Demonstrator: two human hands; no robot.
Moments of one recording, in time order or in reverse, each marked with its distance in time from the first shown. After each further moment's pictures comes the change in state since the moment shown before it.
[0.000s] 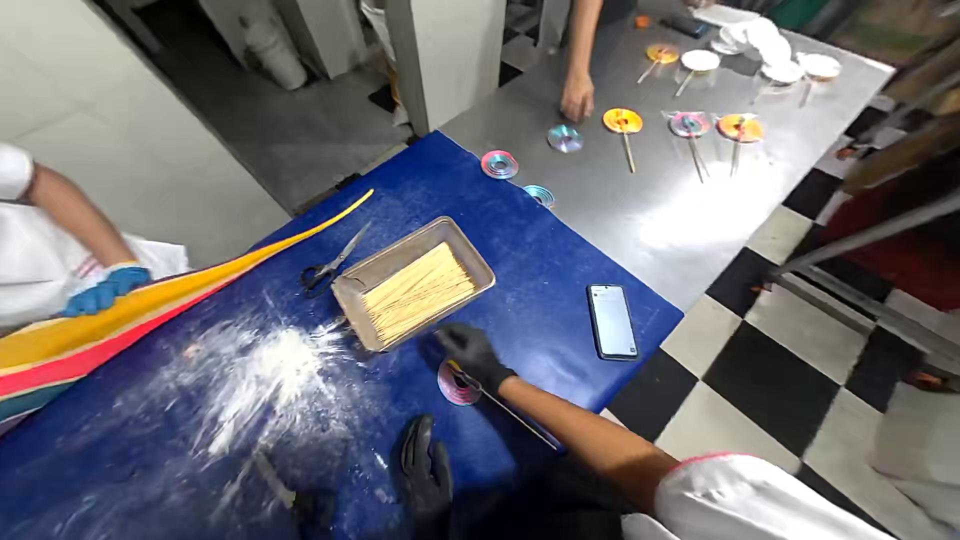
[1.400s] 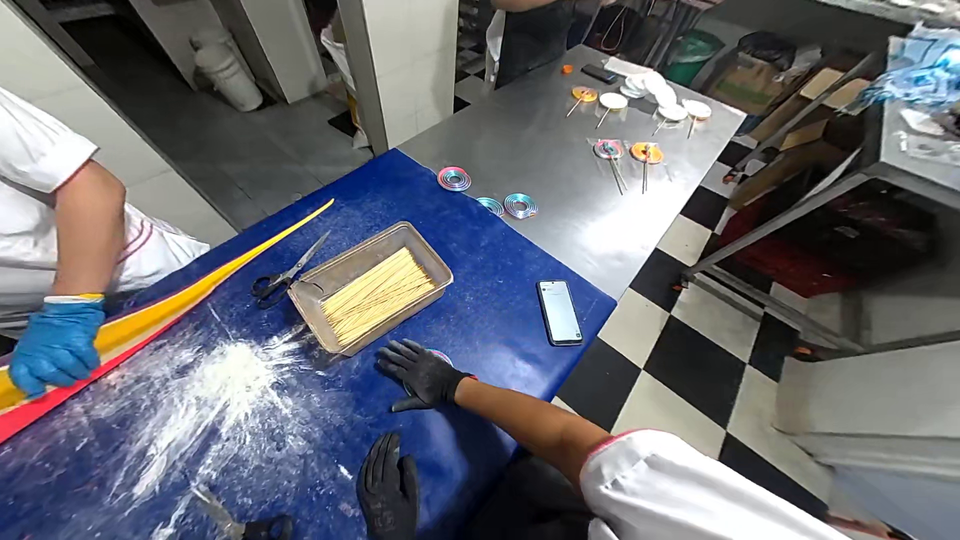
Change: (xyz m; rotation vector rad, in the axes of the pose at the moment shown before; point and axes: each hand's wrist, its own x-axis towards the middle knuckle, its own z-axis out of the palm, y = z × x) left_hand -0.022 0.000 -0.017 0.113 -0.065 0.082; right_hand -0.016 0.055 0.052 -0.656 -0.290 -0.535
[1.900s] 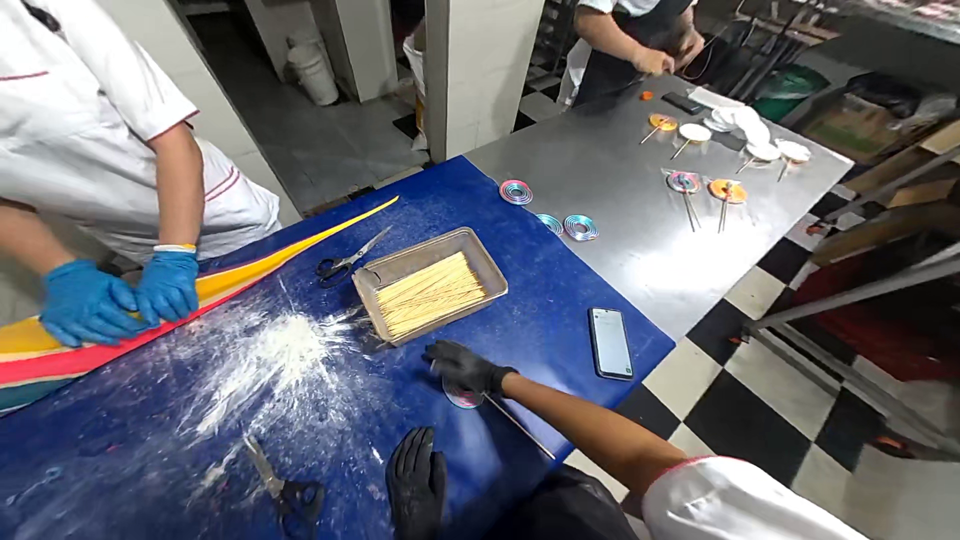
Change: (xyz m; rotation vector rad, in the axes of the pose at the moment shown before) left_hand 0.001 -0.002 0.002 0.004 0.007 -0.038; right_hand 0.018 0.006 -0.045 0.538 -0.173 0.227
